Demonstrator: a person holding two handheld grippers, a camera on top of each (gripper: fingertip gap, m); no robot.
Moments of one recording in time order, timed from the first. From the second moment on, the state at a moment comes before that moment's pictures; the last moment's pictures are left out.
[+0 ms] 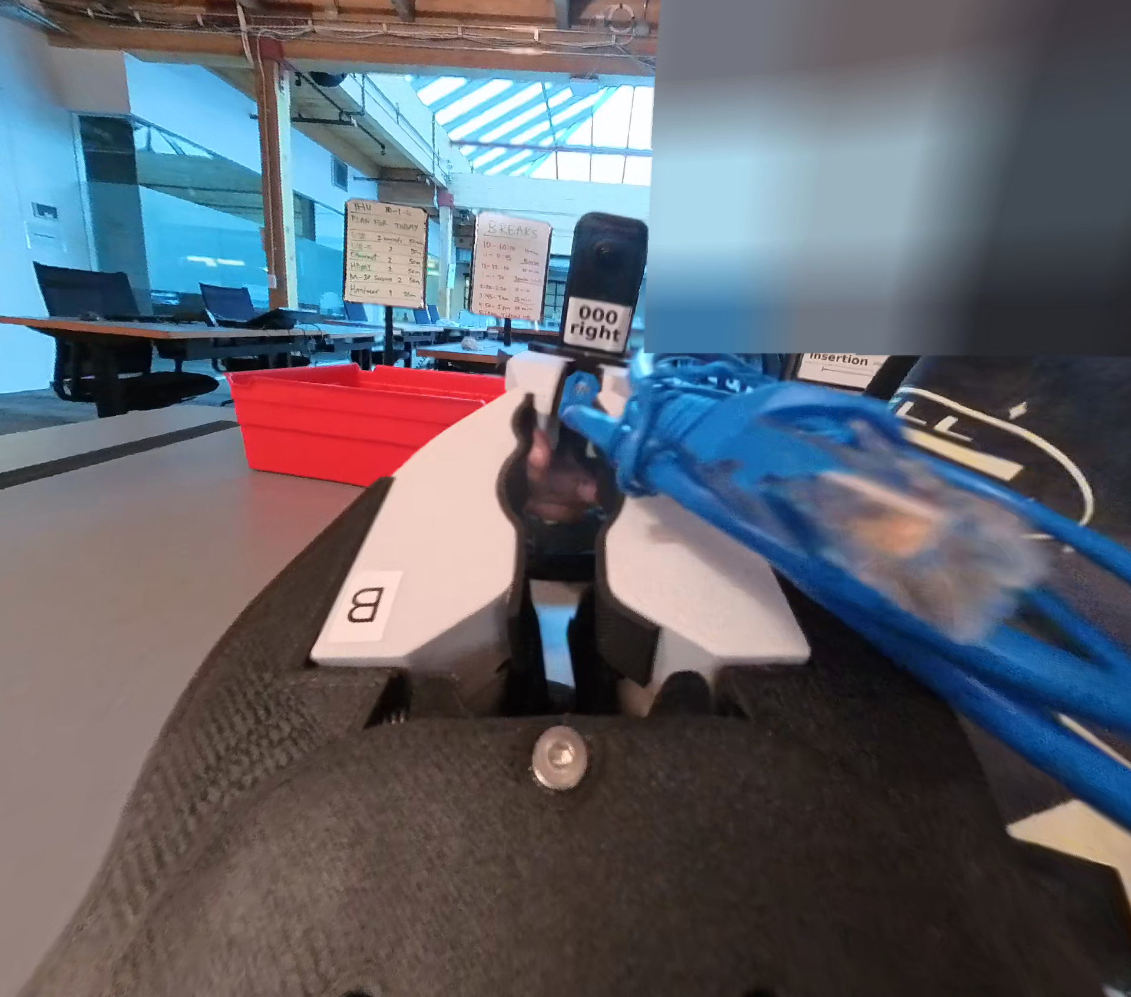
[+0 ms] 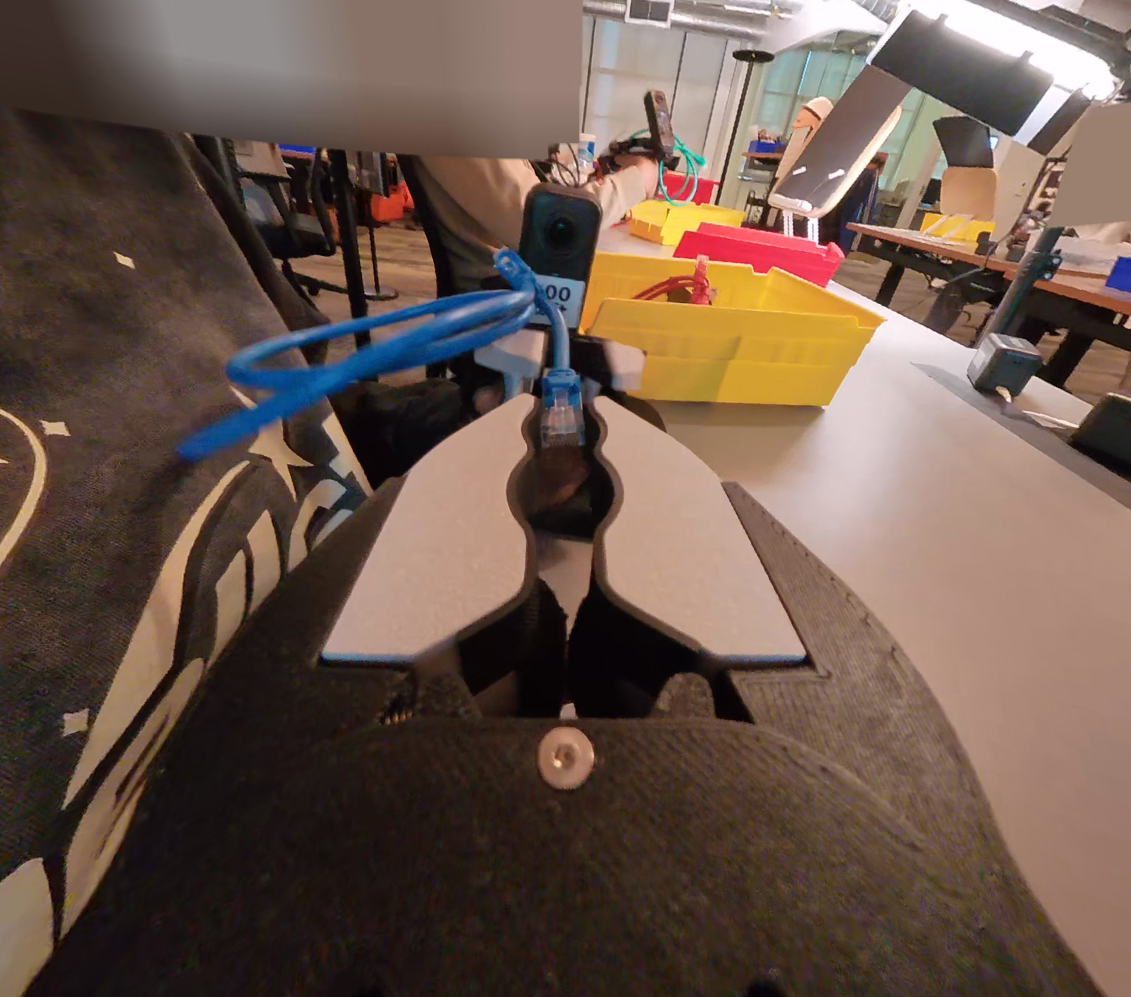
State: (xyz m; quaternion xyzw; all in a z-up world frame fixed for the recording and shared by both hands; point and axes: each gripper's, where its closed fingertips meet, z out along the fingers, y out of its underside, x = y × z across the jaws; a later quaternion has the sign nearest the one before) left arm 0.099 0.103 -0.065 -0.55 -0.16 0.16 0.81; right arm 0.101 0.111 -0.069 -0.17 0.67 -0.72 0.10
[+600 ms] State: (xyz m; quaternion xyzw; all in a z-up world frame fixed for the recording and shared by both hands) left arm 0.089 0.112 -0.083 -0.60 -0.17 0.20 0.76; right arm 0.084 0.116 -0.074 -0.15 0.71 -0.68 0.10
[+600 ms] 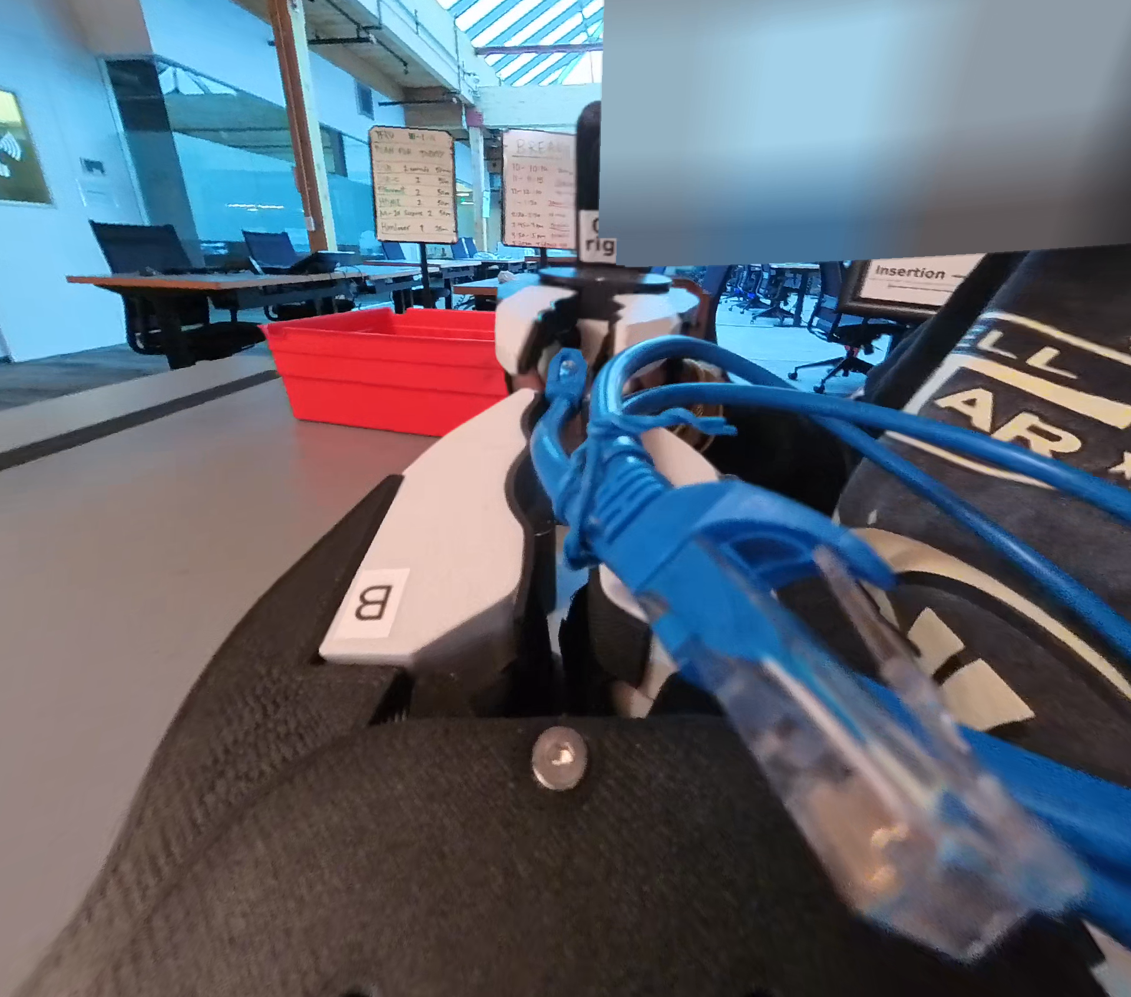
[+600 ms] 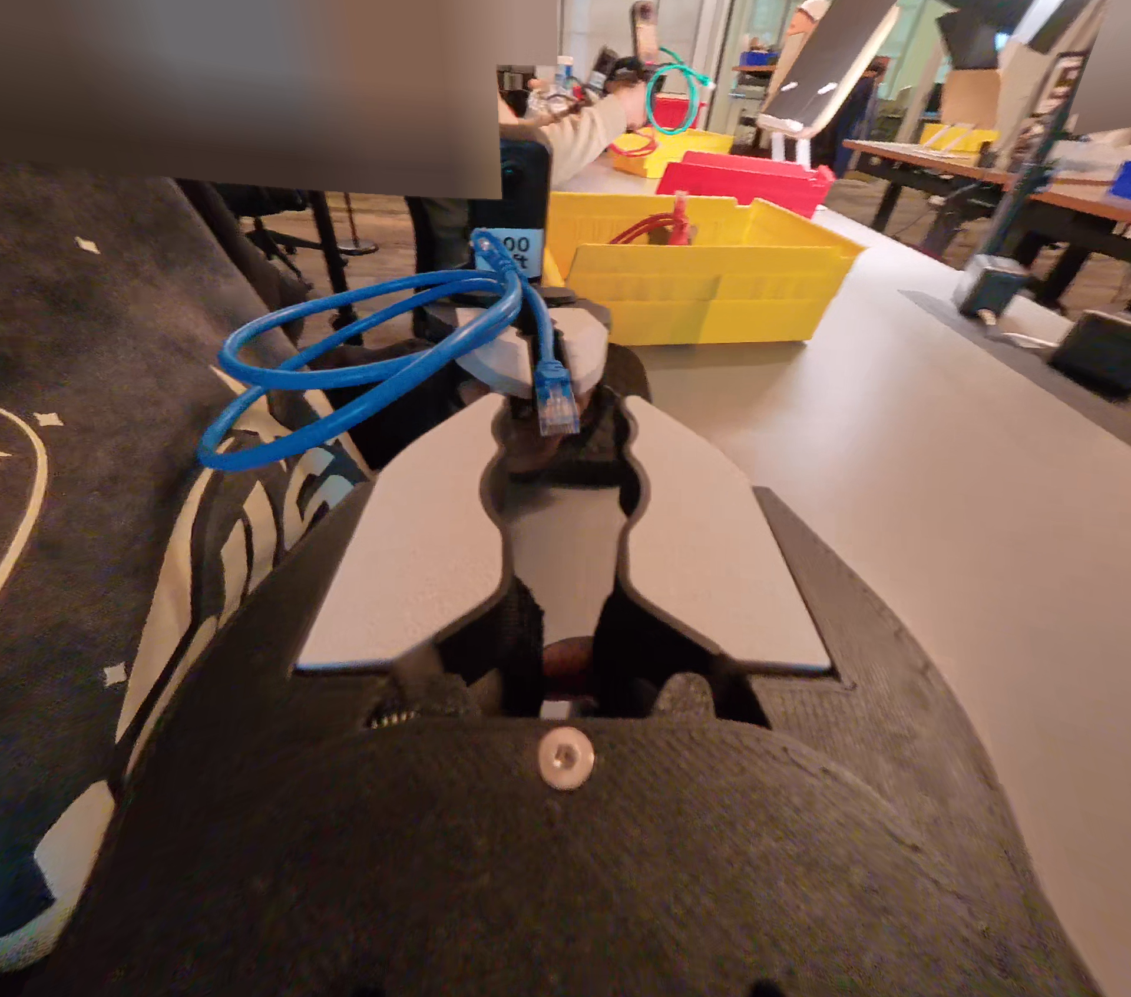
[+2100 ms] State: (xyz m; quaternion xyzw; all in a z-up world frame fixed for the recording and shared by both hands) left arm 0.077 0.038 -0.043 -0.40 -0.25 0.20 0.86; right arm 0.011 0.142 -0.215 -0.20 0.98 -0.01 -0.05
